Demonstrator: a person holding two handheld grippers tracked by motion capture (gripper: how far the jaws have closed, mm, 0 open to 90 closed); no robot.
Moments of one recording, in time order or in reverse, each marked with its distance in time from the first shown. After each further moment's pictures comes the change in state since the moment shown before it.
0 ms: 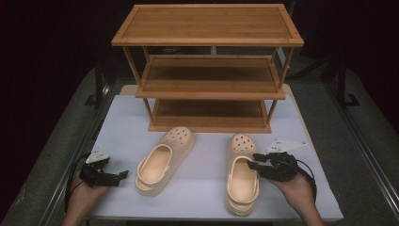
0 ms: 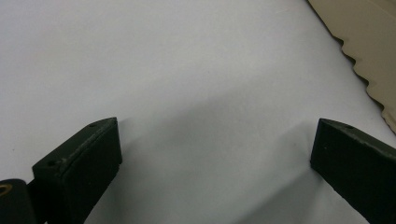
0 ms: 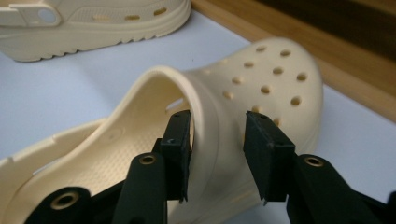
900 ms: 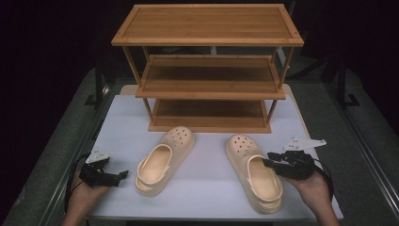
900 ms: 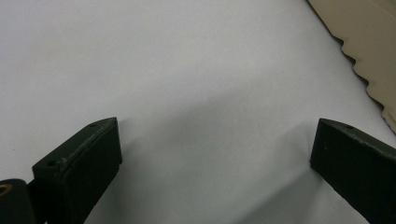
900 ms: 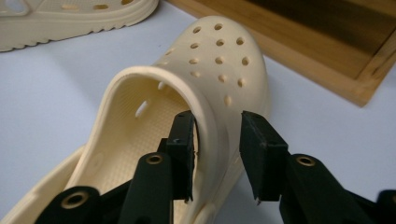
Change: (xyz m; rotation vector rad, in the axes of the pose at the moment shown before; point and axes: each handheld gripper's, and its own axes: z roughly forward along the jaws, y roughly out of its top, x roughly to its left) left arm 0.000 0.000 0.000 0.000 0.000 0.000; right arm -0.029 -0.014 -0.022 0.021 -0.044 0.016
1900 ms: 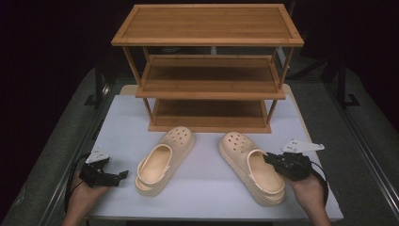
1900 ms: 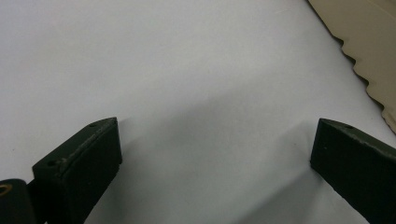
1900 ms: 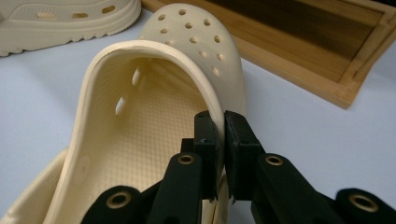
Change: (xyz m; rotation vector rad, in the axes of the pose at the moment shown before) left arm 0.000 0.000 0.000 -0.003 0.000 -0.003; right arm 0.004 -0.002 0.009 -0.057 -0.077 0.012
